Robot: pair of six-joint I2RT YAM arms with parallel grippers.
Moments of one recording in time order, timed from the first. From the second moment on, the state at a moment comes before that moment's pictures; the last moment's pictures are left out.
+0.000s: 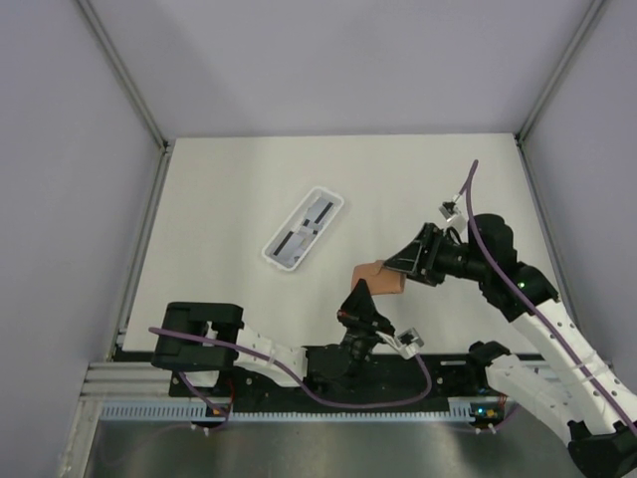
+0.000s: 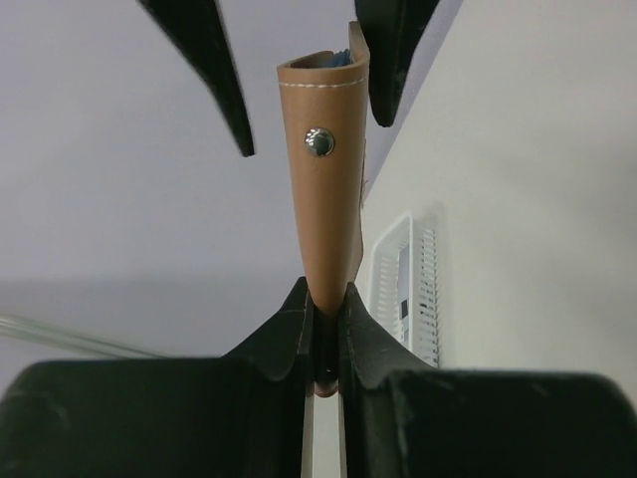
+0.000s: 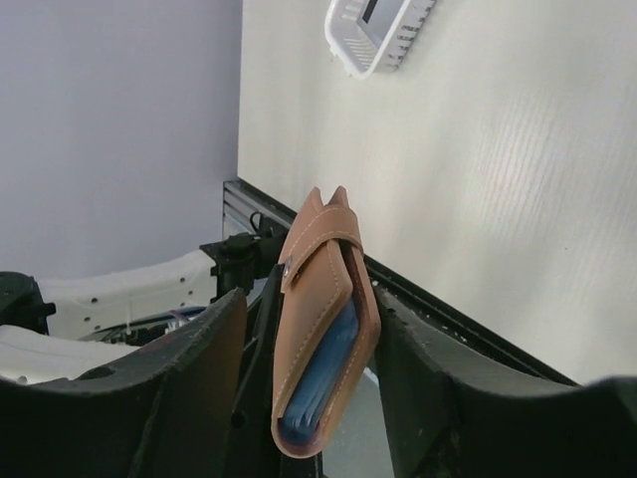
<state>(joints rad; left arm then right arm) -1.65 1.70 0.69 1.28 -1.20 1.35 0.44 0.77 0.81 -0.55 -0.51 0.91</state>
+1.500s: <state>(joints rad) -1.37 0.82 0.46 0.76 -0.41 -0.58 0.39 0.47 0.34 0.55 -0.44 1.37</state>
